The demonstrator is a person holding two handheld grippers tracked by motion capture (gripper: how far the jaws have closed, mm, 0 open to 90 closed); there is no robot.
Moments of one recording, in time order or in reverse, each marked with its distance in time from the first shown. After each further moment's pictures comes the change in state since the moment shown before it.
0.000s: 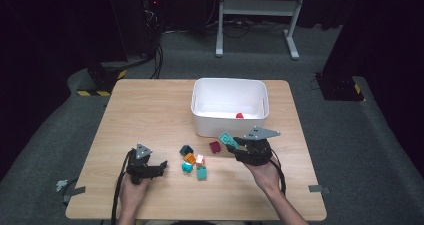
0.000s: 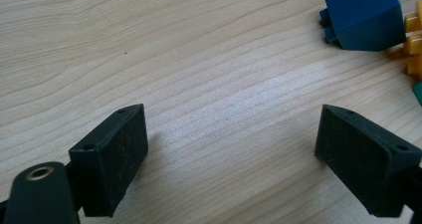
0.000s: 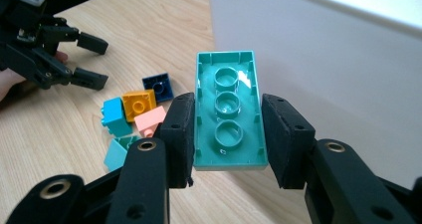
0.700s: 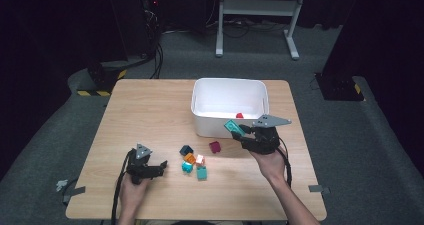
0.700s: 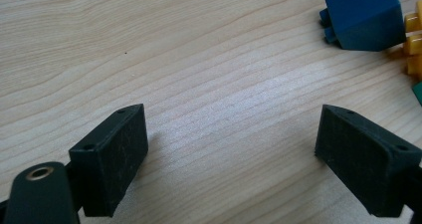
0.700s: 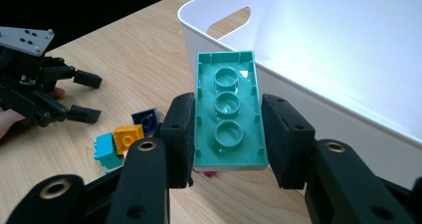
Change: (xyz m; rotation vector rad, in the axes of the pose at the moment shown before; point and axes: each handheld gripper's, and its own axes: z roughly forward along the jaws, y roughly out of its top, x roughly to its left) left arm 0.000 0.000 0.000 0.000 0.000 0.000; right arm -0.019 0.028 -0.018 -0.068 -0.016 0.019
